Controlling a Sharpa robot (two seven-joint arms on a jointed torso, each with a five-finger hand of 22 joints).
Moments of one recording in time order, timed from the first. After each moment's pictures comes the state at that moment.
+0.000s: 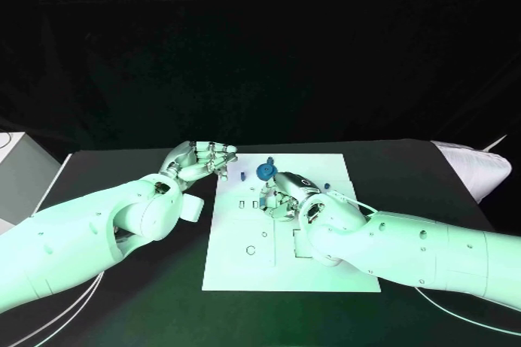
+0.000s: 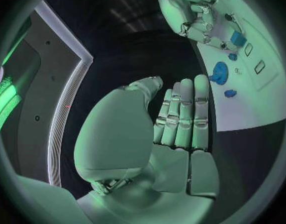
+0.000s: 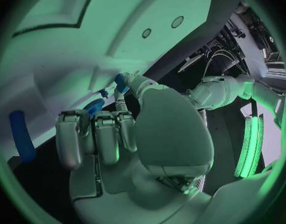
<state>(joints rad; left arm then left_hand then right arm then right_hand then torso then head) 0.99 -0.86 0.20 1.54 -0.29 -0.35 0.27 1.47 -0.24 0.46 0.23 0.24 0.91 0.20 0.22 0.20 1.15 0.12 0.15 0.10 1.02 0.05 0.90 0.63 0.18 0.95 0.16 1.01 0.55 1.14 -0.53 -0.14 1.47 -1.42 -0.55 -0.40 1.40 -0.21 0.43 0.18 0.27 1.00 0.14 0.20 0.32 1.47 0.06 1.50 1.31 1.47 -0.01 1.56 1.31 0.04 1.47 0.09 1.48 1.31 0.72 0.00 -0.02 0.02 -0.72</state>
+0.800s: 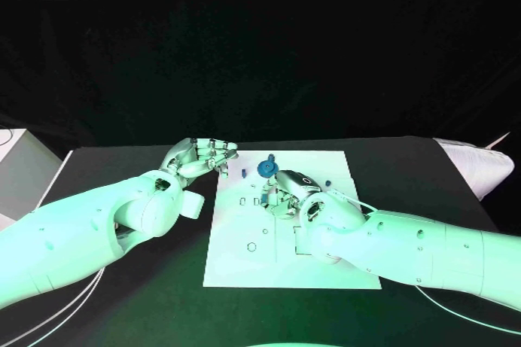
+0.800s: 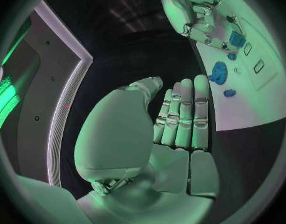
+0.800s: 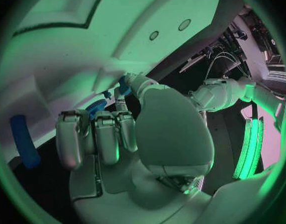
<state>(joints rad) 0.99 -0.87 0.20 1.54 -0.29 -0.35 0.27 1.47 -0.23 0.46 0.23 0.24 0.91 0.20 0.22 0.20 1.15 0.12 0.15 0.10 1.02 0.05 0.90 0.63 0.18 0.95 0.16 1.02 0.55 1.13 -0.52 -0.14 1.44 -1.44 -0.56 -0.40 1.37 -0.24 0.43 0.18 0.26 1.00 0.14 0.21 0.32 1.47 0.06 1.50 1.31 1.47 -0.01 1.56 1.31 0.04 1.47 0.09 1.48 1.31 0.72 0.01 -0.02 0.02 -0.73</state>
